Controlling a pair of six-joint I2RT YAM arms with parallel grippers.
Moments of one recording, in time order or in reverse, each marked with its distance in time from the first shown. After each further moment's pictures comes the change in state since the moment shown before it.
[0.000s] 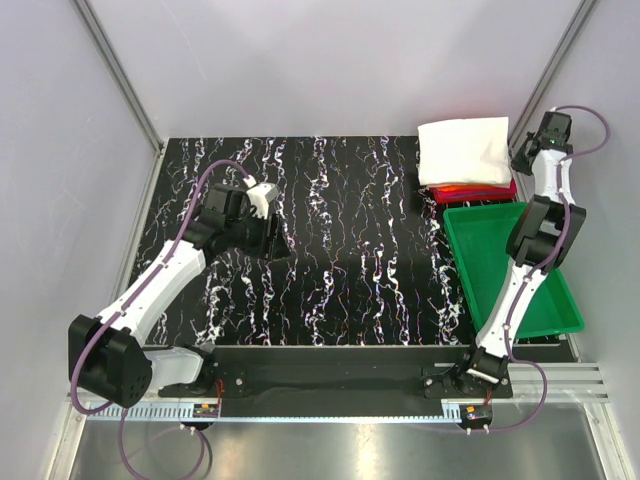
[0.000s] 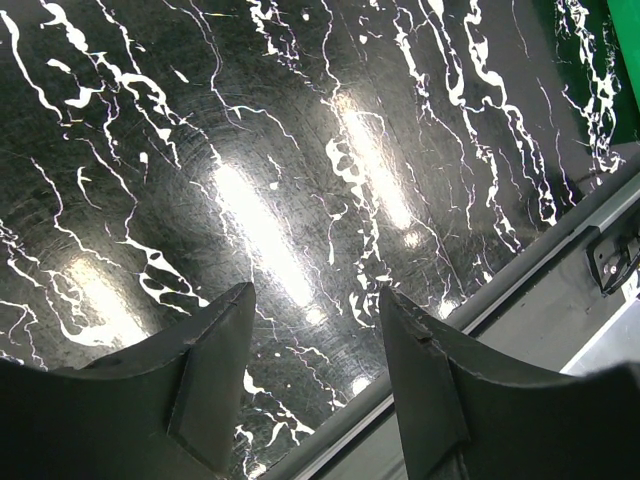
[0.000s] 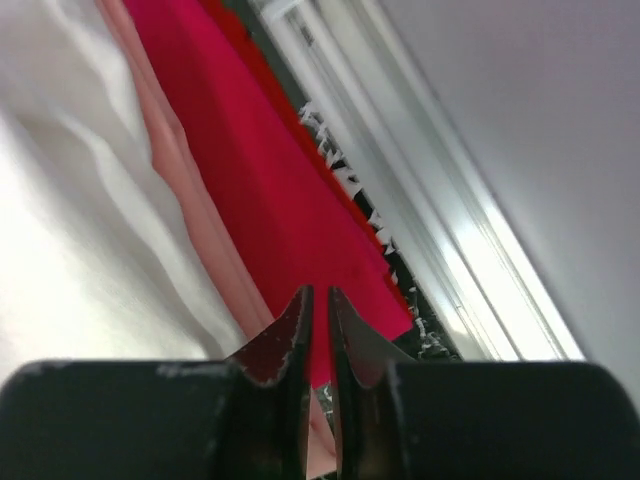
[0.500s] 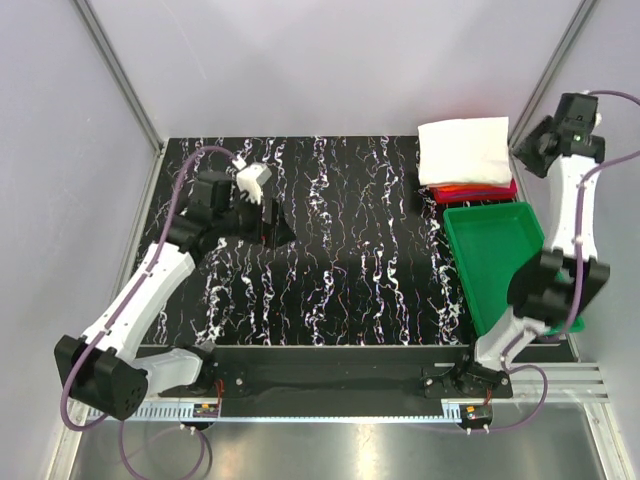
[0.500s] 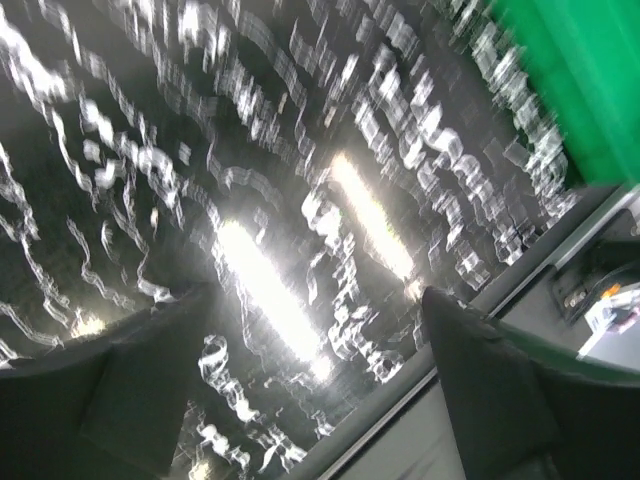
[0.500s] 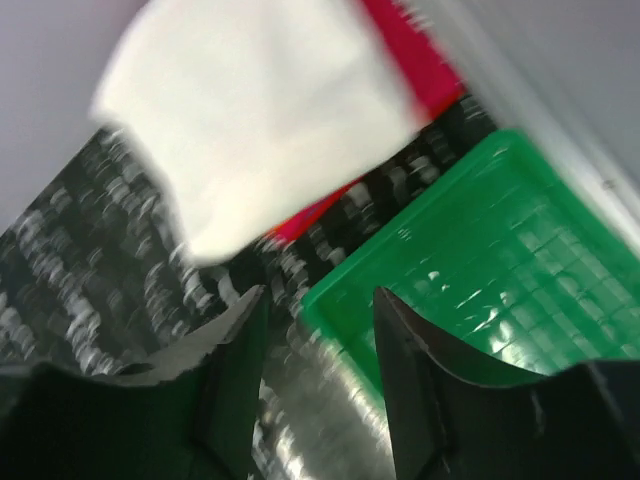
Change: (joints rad) left arm 0.001 -0.062 0.087 -0.005 -0.003 -0.014; right arm 0.047 -0.566 -0.235 -0.311 0.062 0.230
